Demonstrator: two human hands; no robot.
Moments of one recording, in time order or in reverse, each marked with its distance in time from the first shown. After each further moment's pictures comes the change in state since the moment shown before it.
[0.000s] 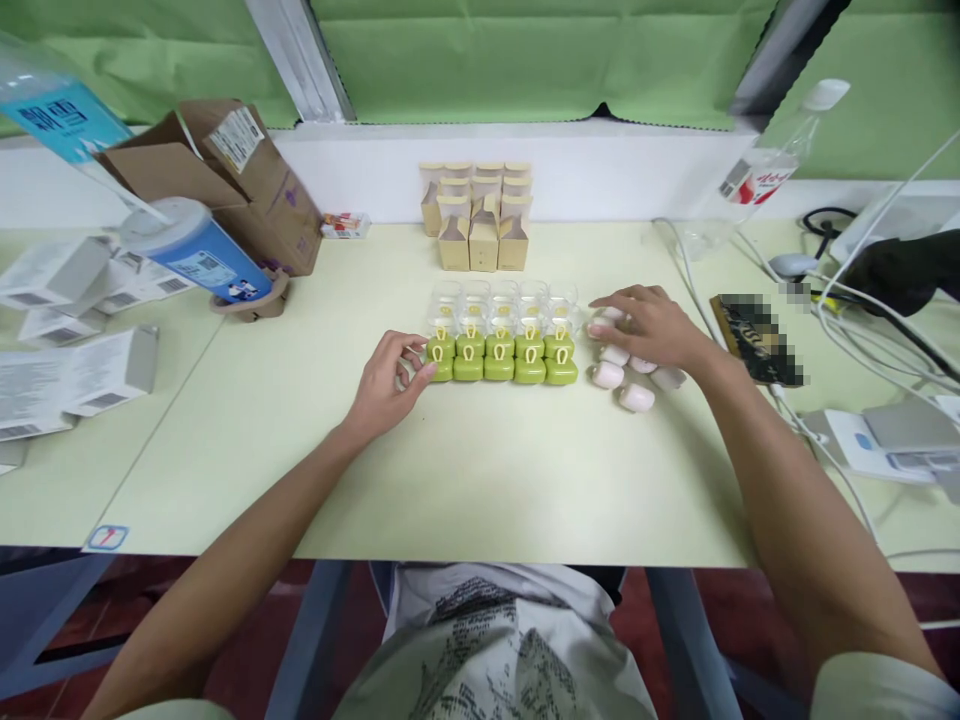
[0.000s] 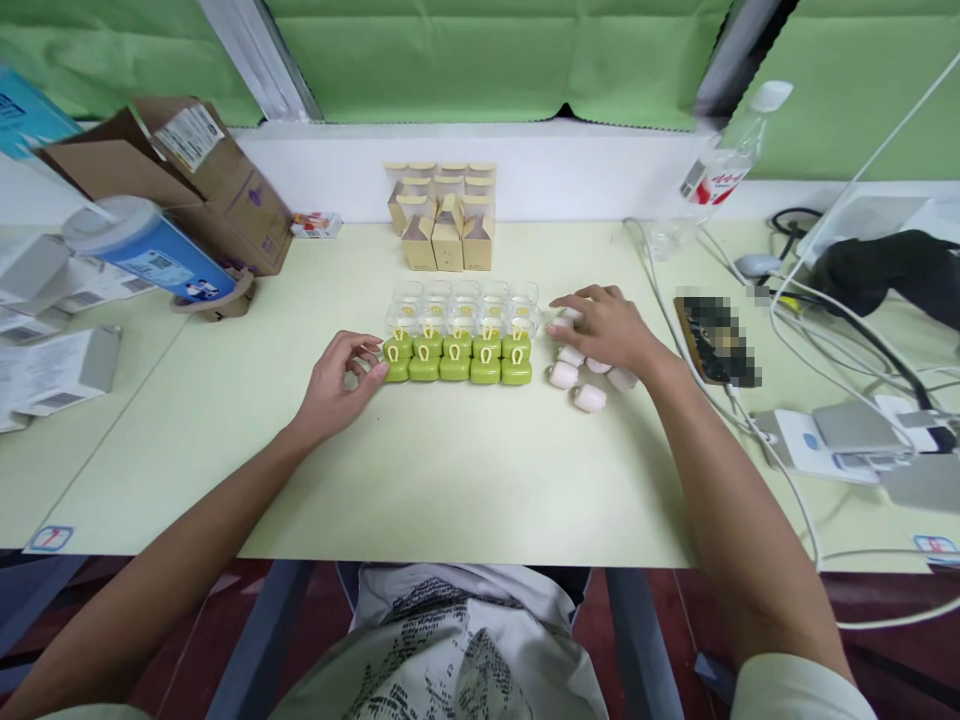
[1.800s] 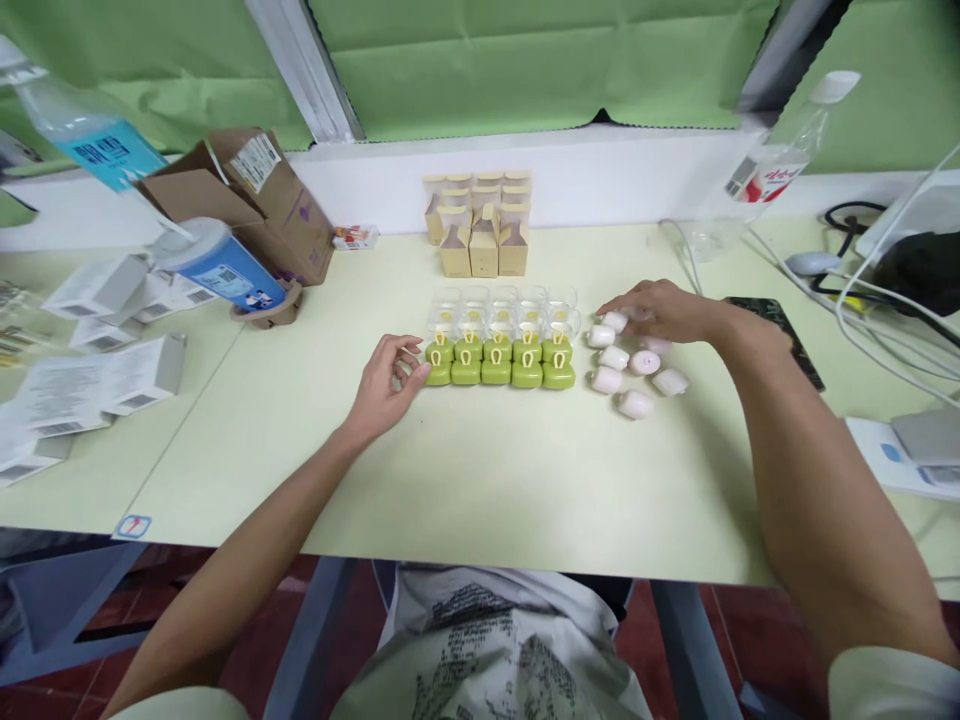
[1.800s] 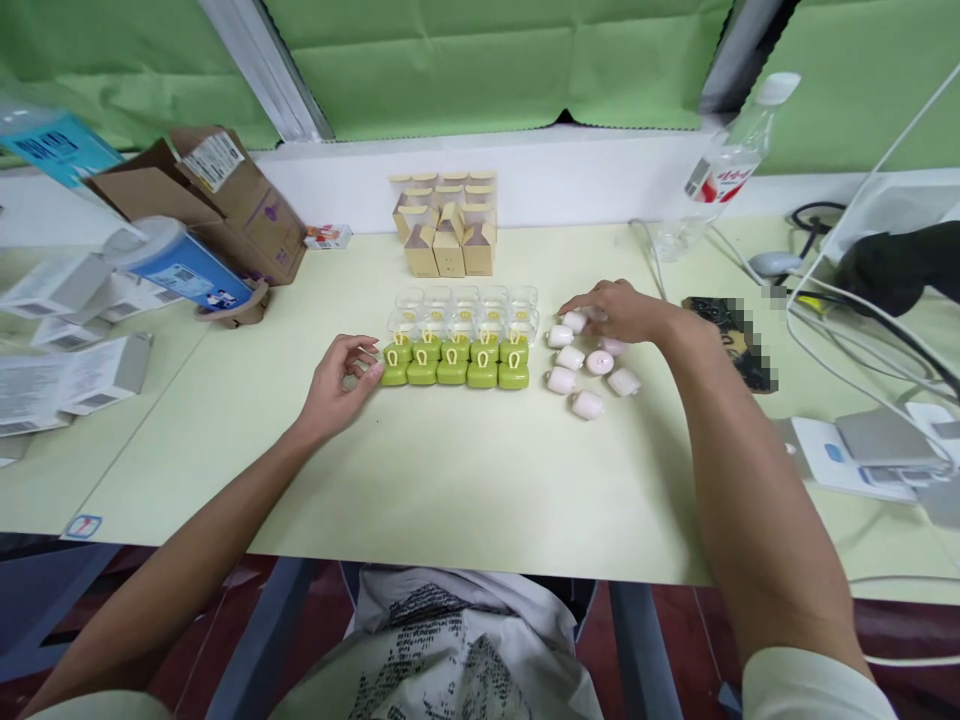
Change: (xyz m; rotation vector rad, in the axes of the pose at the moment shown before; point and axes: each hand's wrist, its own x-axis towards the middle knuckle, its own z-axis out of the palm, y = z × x) left_hand 0.001 -0.001 -0.002 -0.005 0.011 -0.057; right_hand 0.044 0.056 -0.013 0.011 -0.187 -0.111
